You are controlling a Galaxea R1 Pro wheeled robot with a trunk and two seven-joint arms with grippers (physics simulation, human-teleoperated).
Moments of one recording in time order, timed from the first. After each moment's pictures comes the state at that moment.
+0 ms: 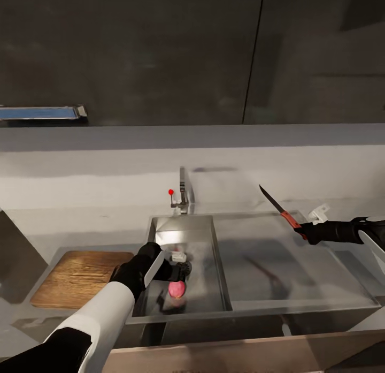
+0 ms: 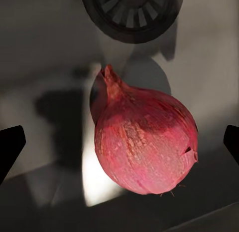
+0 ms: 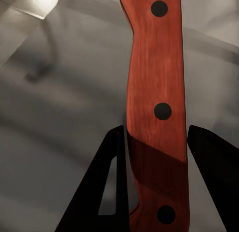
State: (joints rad) left arm -0.86 -0.17 -0.18 -0.56 0.15 0.99 -0.01; right arm -0.79 -0.78 0.39 -1.21 -0.41 0.66 0.67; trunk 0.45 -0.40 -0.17
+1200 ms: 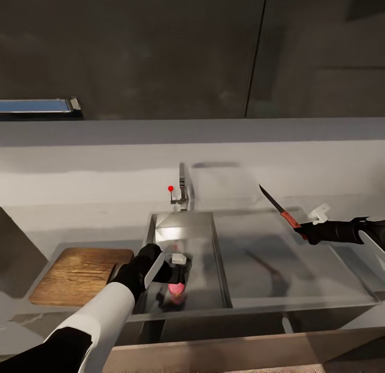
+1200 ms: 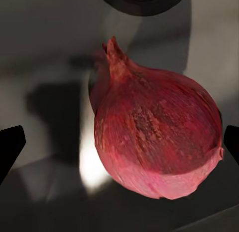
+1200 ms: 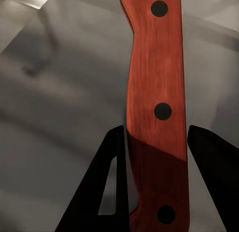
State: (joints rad) left arm -0.86 -0.17 -0.19 -0.54 0.15 0.99 -0.01; right arm -0.79 -0.78 0.39 -1.21 -0.41 0.66 0.67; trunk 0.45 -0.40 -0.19
